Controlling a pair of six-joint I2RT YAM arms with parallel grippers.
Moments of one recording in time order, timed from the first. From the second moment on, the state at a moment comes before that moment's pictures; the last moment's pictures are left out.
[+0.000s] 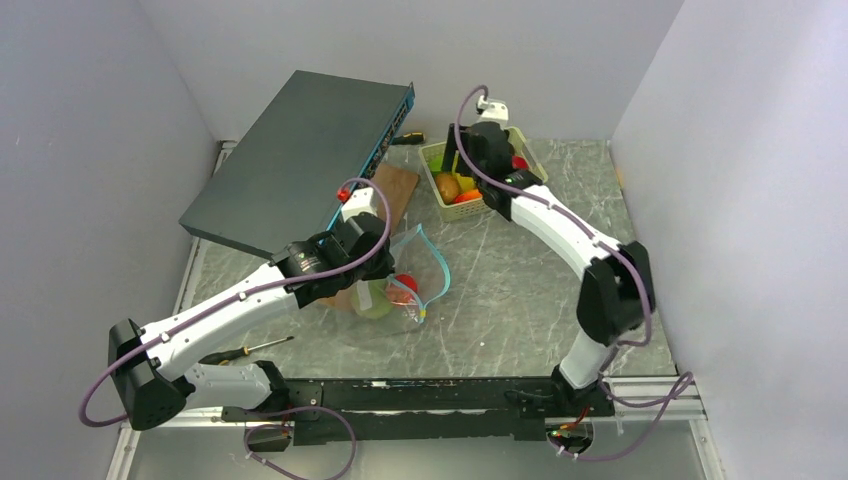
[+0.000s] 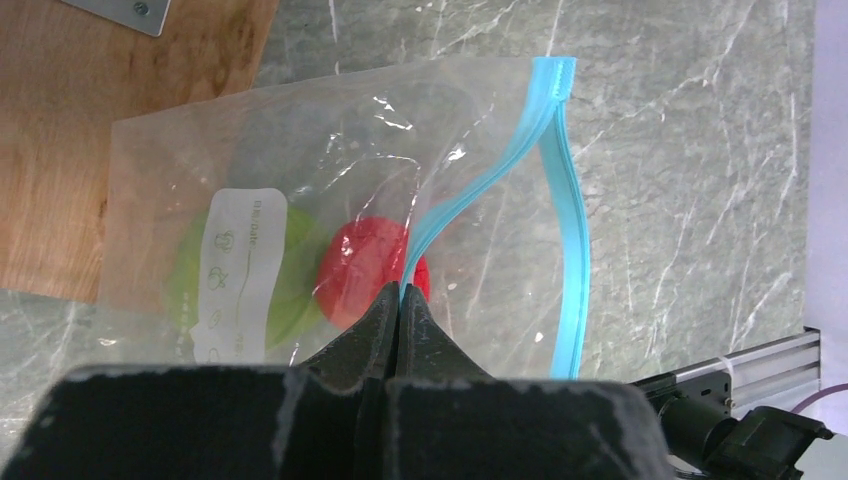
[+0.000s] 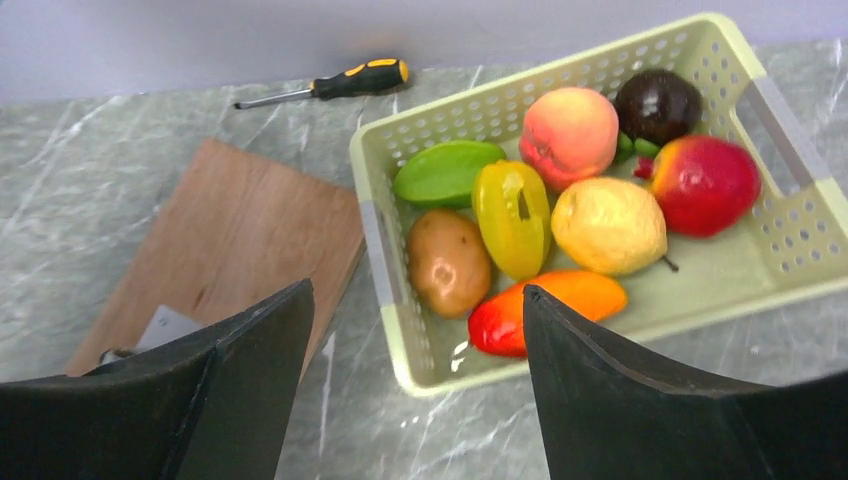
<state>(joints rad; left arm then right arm) -0.92 1.20 1.12 -0.65 -0.37 -0.87 0.50 1.65 1.39 -0.11 0.34 0.38</state>
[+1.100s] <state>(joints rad) -0.92 1.28 1.18 -0.72 -0.38 -0.88 0.39 2.34 1.89 -0.21 0.39 0.14</state>
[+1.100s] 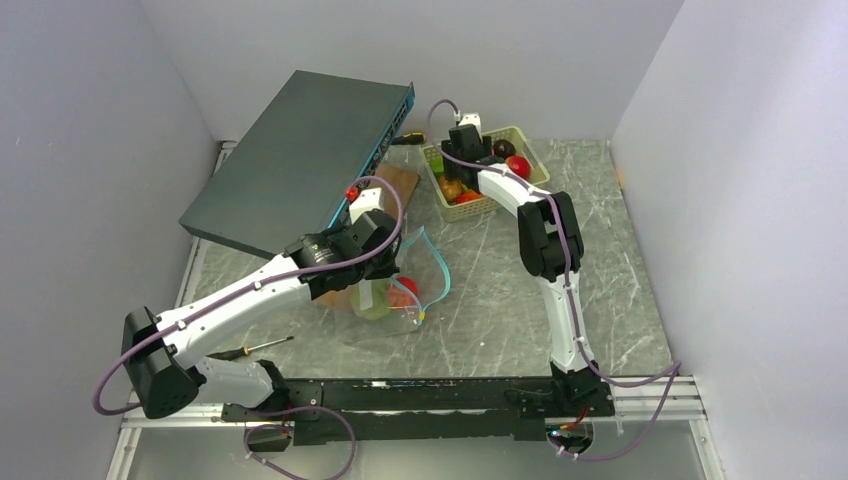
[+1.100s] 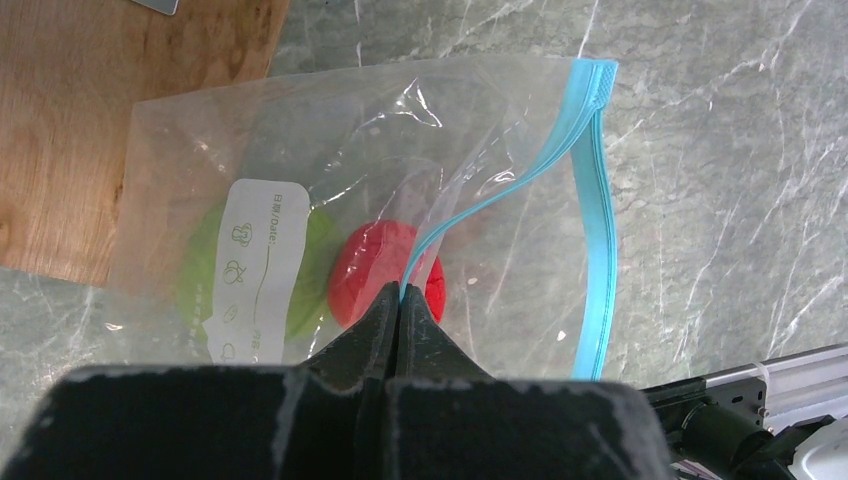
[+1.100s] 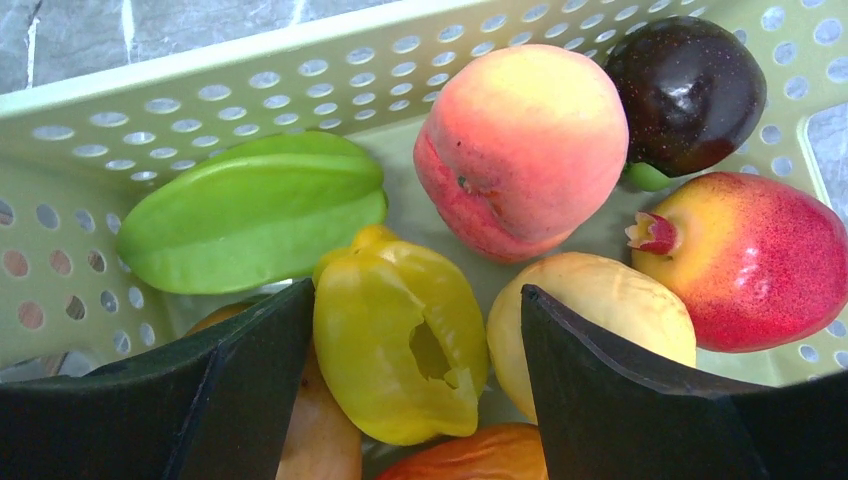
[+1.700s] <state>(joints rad) -0.92 1.29 1.18 -0.72 -0.36 -0.88 0.36 2.38 1.93 -0.20 0.29 0.15</state>
